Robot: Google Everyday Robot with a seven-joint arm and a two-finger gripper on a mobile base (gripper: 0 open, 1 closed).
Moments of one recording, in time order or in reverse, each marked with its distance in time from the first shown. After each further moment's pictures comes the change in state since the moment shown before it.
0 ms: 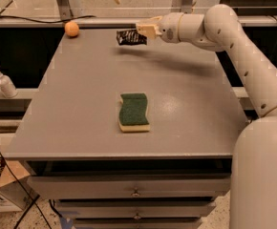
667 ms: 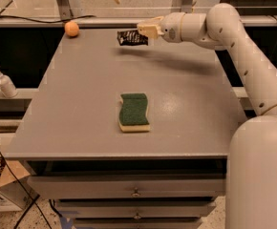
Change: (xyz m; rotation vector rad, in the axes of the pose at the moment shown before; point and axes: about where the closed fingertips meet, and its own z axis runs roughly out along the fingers) arm 0.003 -0.004 -0.005 -0.022 0.008 0.004
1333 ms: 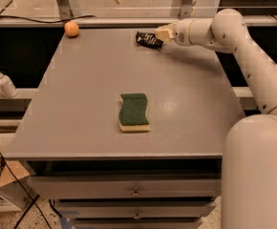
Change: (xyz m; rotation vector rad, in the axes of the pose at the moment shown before) arm 0.050 -0.072 -0.028 0.225 0.118 0.058
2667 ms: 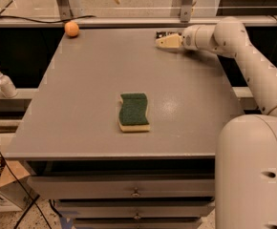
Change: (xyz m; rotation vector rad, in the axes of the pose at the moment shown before) arm 0.043 -0.060 -0.004 0.172 0.055 0.117
